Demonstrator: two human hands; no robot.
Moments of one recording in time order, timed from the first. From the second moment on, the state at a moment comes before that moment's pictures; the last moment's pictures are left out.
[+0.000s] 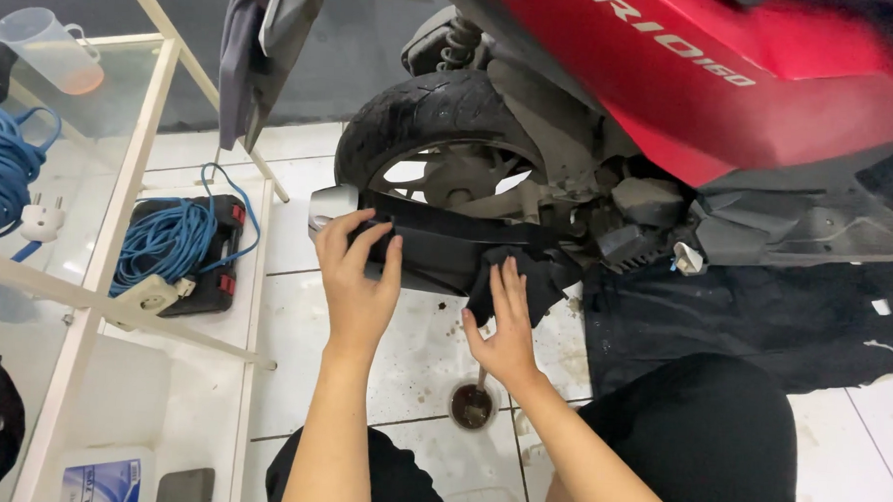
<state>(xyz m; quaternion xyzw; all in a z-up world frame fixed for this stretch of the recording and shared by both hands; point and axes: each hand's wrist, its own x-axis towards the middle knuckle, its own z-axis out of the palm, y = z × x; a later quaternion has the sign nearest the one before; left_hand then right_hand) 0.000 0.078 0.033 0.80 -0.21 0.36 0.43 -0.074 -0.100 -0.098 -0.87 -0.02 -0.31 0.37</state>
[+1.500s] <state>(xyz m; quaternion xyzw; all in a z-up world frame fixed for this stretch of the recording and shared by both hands) -0.016 0.059 0.041 0.86 -0.26 0.19 0.39 -0.031 -0.098 -0.043 -0.83 -0.12 -0.45 0.30</state>
